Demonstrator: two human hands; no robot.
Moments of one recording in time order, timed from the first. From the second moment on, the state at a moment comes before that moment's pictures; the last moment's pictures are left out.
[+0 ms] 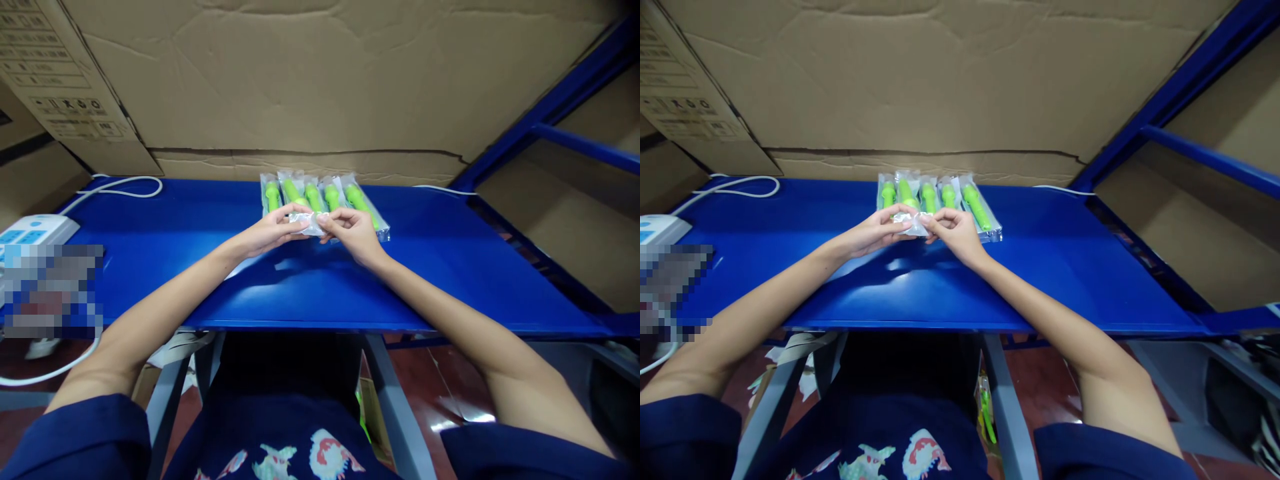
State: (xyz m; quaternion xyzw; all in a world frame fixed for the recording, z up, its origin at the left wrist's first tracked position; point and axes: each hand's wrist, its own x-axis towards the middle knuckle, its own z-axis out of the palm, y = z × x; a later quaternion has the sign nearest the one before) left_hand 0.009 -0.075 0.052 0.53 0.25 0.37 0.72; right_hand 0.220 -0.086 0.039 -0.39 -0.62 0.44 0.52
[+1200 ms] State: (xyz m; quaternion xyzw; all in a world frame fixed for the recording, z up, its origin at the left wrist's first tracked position) left_hand 0.002 -0.068 0.056 0.75 0.29 0.35 0.48; right_hand 0.228 -0.080 0.032 -0.34 -0.63 0.50 0.48
